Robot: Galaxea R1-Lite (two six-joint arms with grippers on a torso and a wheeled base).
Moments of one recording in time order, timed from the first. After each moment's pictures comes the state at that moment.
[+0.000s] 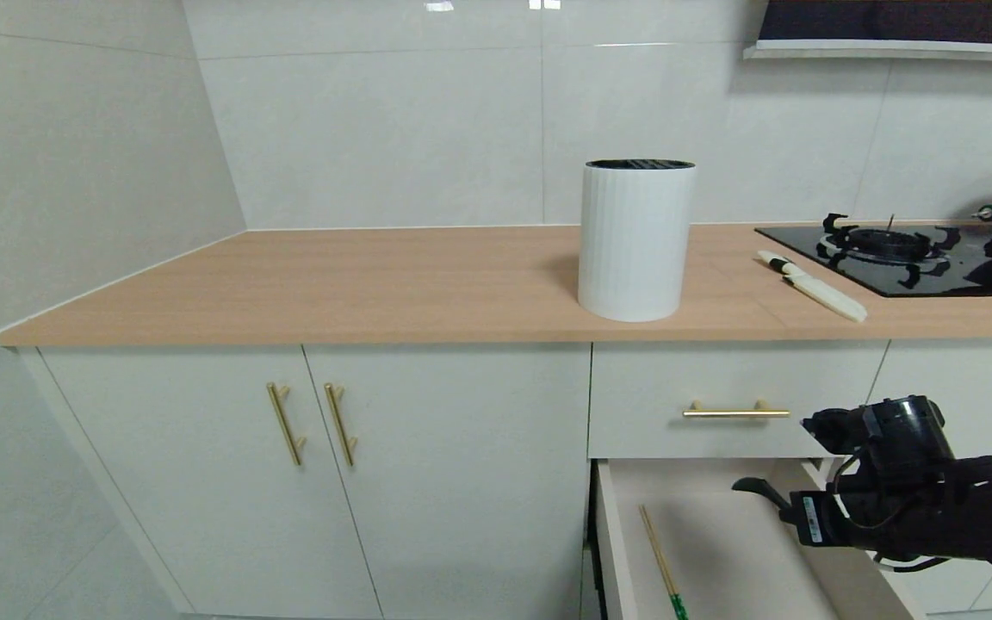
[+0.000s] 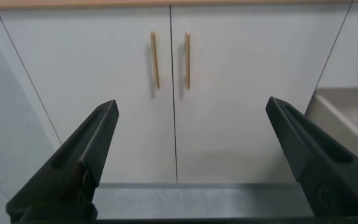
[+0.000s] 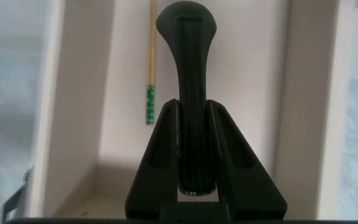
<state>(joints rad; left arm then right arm) 0.00 0.00 0.00 0.00 0.00 0.00 0.16 1.92 -0.52 -0.53 0.03 0.14</state>
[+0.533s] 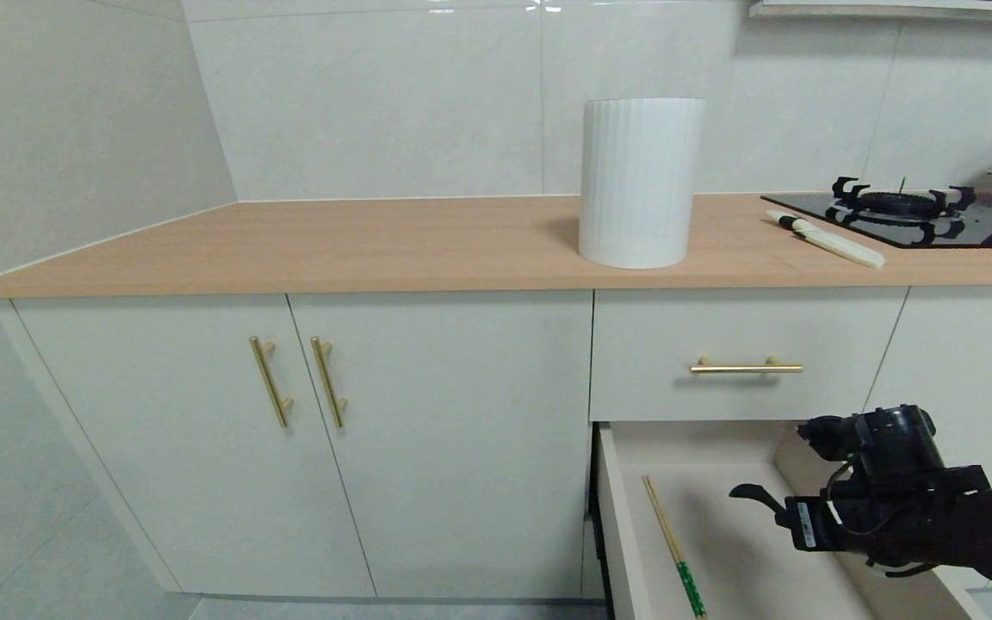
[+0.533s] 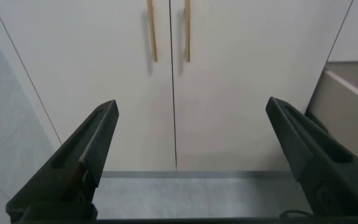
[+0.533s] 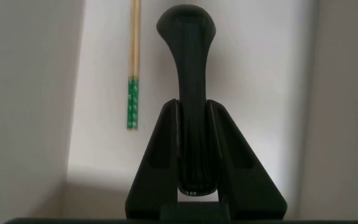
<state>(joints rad) 0.00 0.00 0.00 0.00 0.00 0.00 0.16 1.97 -0.49 -0.60 0.03 0.14</state>
